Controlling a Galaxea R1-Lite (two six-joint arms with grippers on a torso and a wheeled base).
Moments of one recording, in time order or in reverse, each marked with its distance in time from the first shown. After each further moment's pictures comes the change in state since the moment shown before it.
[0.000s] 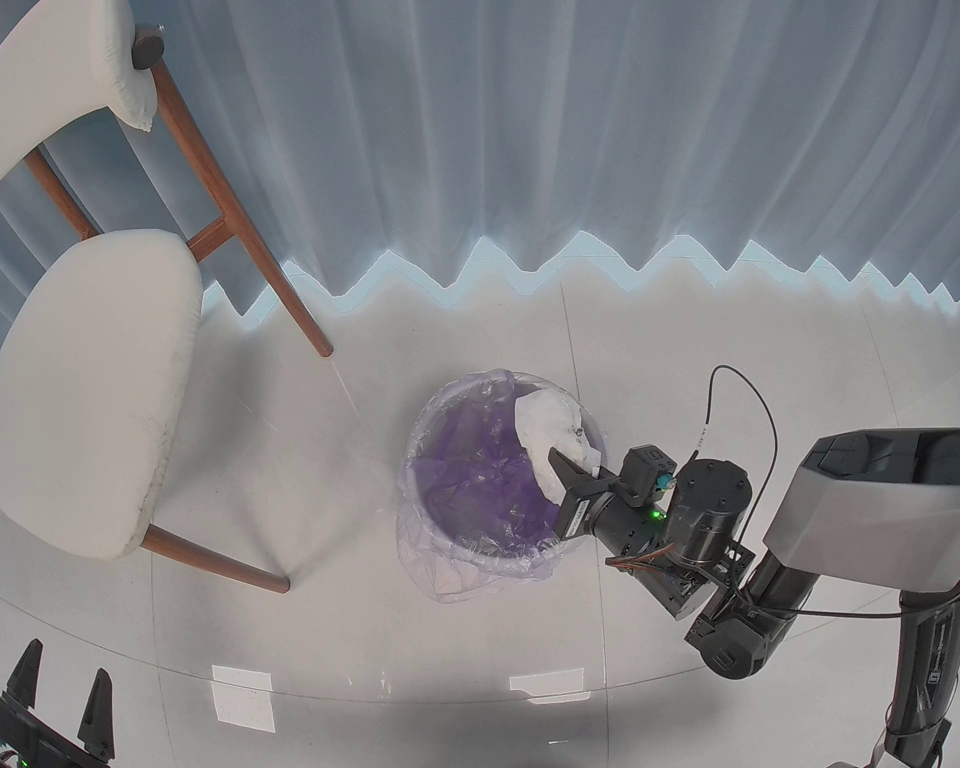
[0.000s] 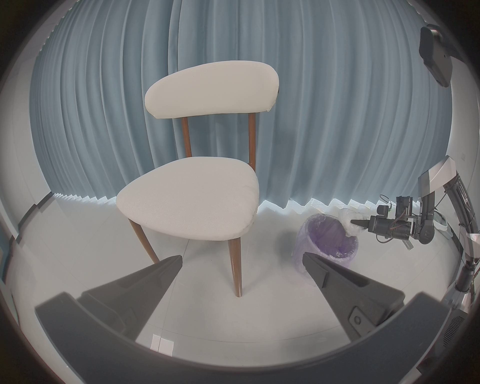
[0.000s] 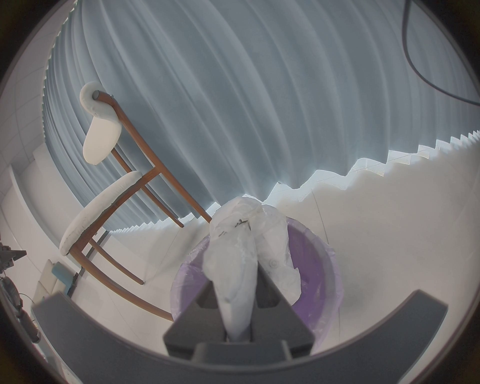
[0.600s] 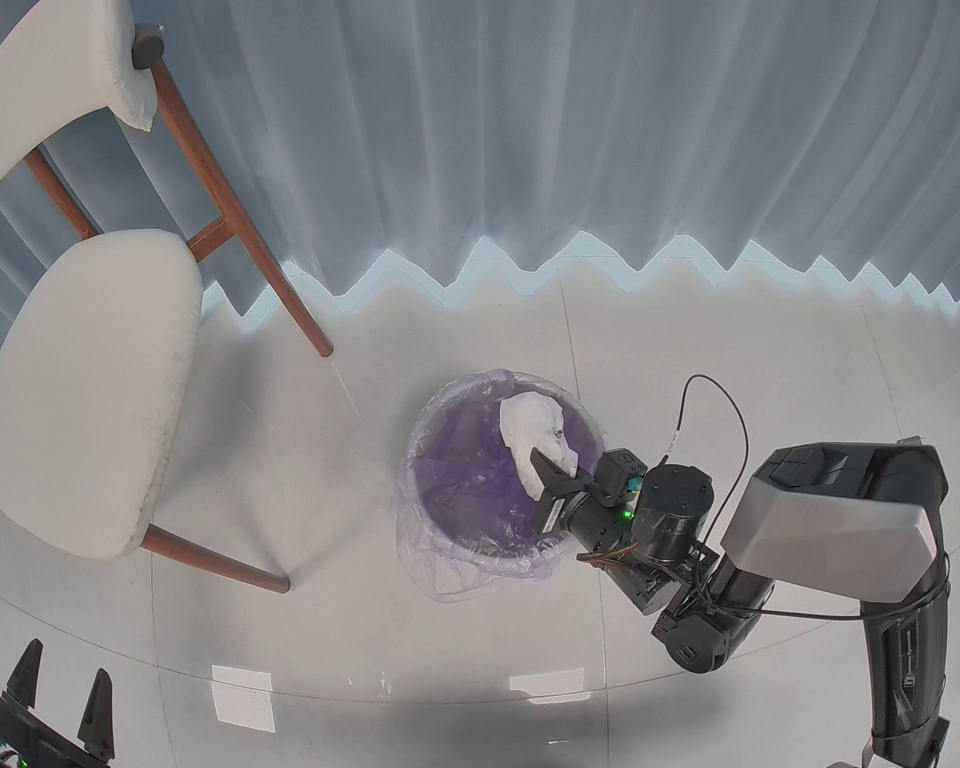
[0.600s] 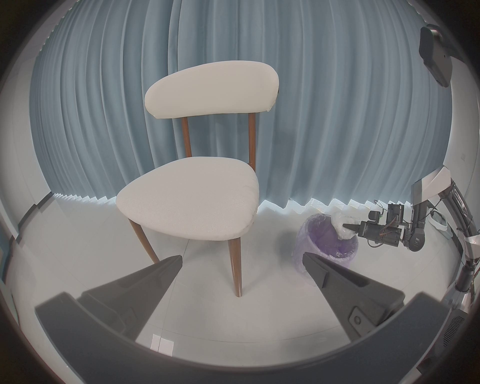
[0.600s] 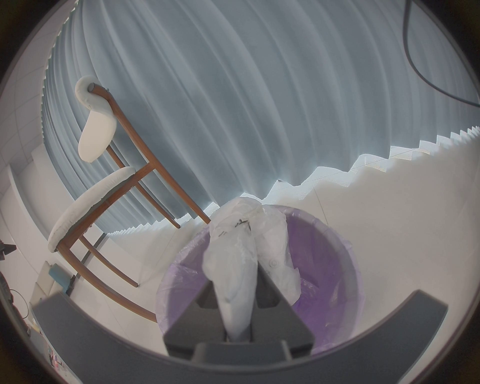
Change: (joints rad) left arm 0.000 0.000 0.000 0.000 0.000 0.000; right arm -0.001 0.120 -0.138 0.000 -0.011 0.003
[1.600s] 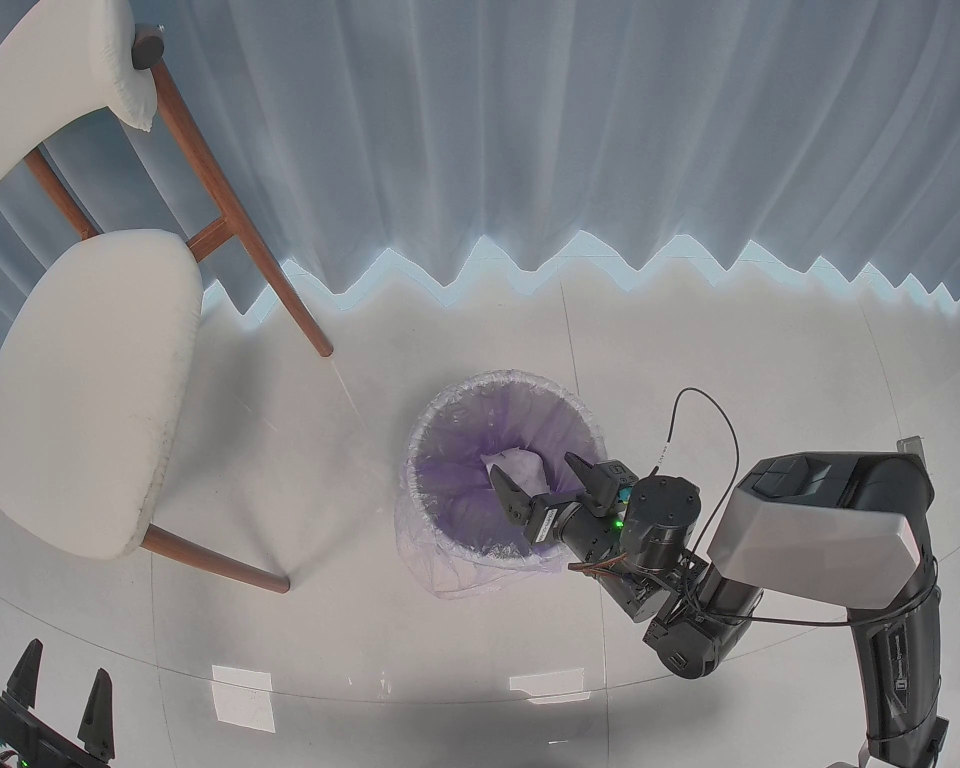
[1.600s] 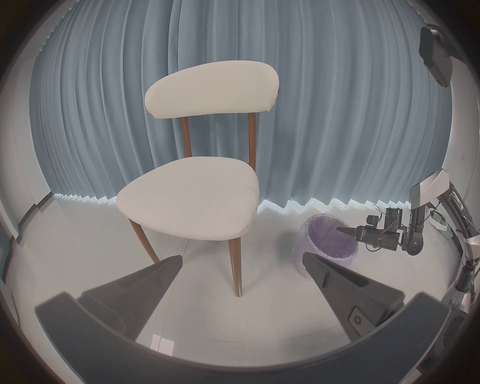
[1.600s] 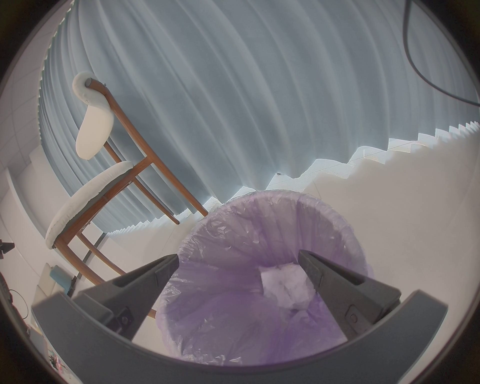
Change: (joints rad) left arm 0.000 0.000 0.000 0.000 0.000 0.000; right arm 0.010 0.040 -0.016 0.000 -0.013 0.021
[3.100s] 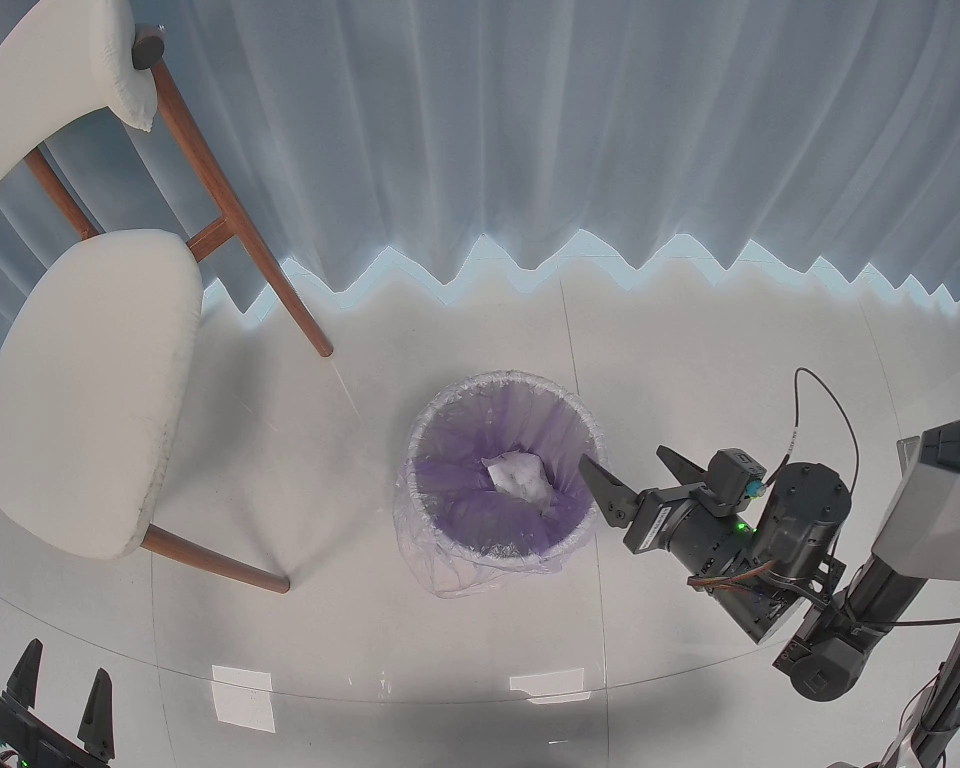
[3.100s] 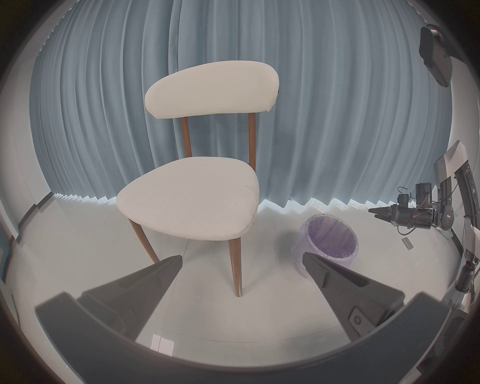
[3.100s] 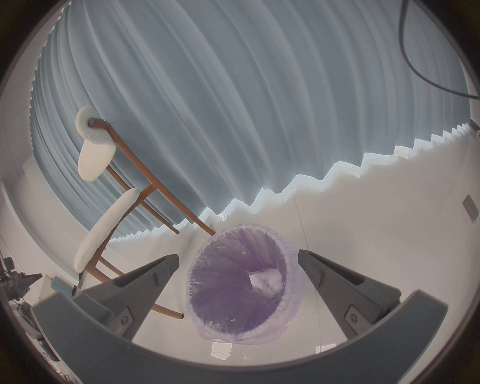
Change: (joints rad) left arm 0.000 0.000 0.000 0.000 0.000 0.000; right arm 0.000 -0.421 0.445 0.000 -0.058 0.043
